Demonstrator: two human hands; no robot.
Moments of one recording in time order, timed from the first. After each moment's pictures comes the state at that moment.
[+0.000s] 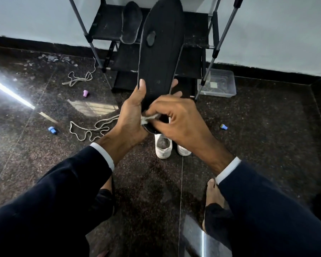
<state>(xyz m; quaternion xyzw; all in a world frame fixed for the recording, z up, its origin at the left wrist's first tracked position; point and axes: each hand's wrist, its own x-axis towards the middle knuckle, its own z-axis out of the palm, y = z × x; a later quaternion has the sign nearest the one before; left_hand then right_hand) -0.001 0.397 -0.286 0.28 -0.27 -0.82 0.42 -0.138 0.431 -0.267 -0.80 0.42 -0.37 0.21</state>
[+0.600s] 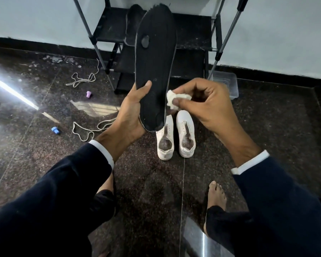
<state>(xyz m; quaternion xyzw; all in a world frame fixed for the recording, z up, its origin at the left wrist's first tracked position) 0.002 0.394 -0.271 0.35 -0.22 -0.77 0.48 -0.179 0.419 -0.245 -0.62 0.50 -0.45 0.40</state>
